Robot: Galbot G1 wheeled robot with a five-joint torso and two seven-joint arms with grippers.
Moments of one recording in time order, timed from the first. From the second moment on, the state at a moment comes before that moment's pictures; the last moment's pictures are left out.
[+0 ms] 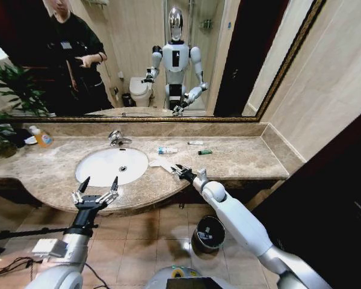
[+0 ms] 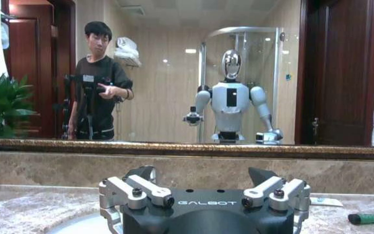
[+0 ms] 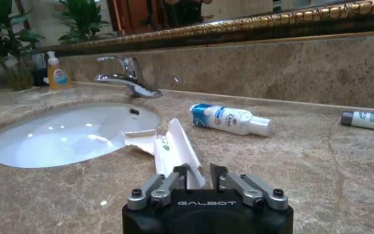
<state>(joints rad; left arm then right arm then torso) 1.84 -1.36 -0.82 -2.47 -0.37 0.04 0.05 -0.76 1.20 -0.03 1.55 0.48 -0.27 -0.15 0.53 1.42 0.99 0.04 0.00</state>
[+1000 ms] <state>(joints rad) 1.84 -1.36 -0.82 -2.47 -0.37 0.04 0.05 -0.83 1.17 0.02 1.64 0.49 -0.26 -0.13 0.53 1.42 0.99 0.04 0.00</state>
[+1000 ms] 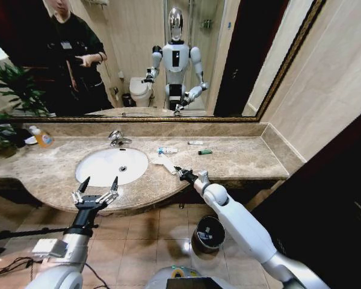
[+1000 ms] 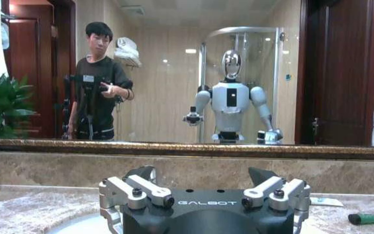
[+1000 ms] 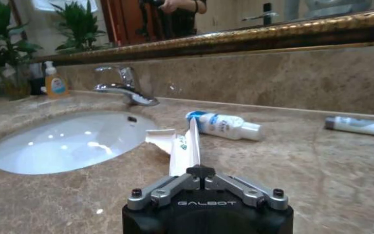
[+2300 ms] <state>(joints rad) 1.84 -1.36 -0.82 -2.47 -0.37 0.04 0.05 -1.53 0.99 0.62 1.99 0.59 -0.12 -0.18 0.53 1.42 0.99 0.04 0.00</state>
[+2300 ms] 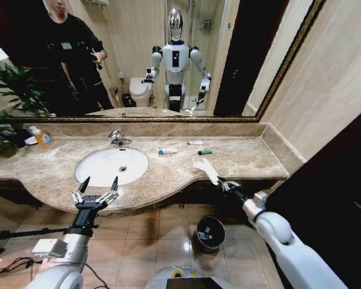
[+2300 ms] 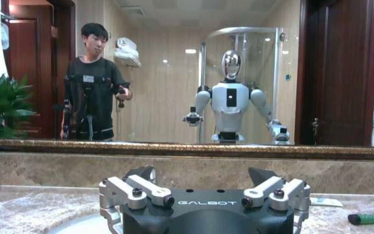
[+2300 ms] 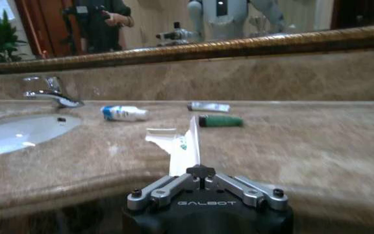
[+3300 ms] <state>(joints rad) 1.84 -1.36 -0.82 -2.47 -0.37 0.04 0.05 -1.50 1.13 0.51 1.44 0.41 0.13 -0.22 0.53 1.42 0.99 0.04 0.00</state>
